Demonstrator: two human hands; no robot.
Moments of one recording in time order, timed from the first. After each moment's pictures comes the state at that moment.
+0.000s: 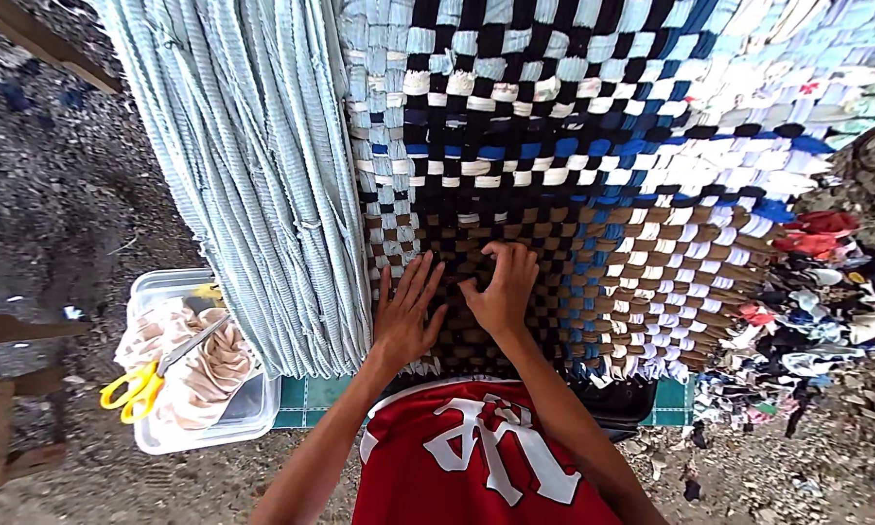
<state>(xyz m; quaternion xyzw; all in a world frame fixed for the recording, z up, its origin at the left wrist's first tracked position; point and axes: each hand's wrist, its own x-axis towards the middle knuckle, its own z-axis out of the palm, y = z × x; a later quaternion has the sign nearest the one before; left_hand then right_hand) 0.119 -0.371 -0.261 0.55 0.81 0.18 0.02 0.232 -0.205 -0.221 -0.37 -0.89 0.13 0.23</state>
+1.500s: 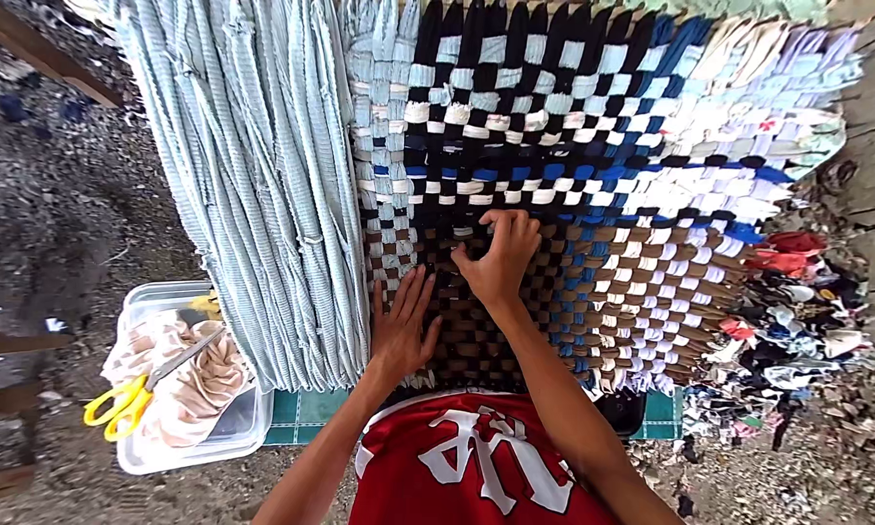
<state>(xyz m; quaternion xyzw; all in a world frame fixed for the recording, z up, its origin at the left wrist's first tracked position) 0.123 -0.369 -0.265 0.53 0.83 0.18 0.01 0.195 -0.172 -0.190 -0.32 -0.90 0.09 0.28</state>
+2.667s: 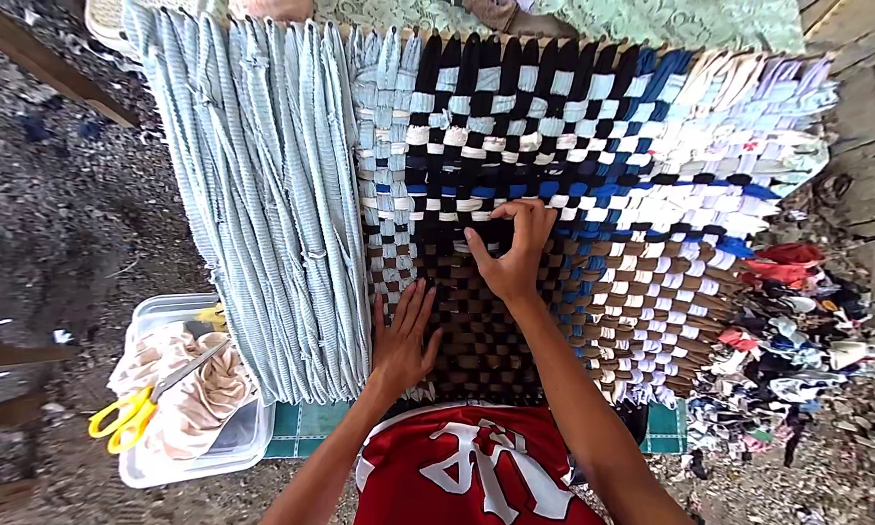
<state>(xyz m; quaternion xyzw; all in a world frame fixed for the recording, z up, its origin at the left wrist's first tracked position) 0.125 -0.370 -0.263 0.53 0.83 0.17 0.00 0.177 -0.128 -0.166 -0.25 -0.86 0.18 0.41</state>
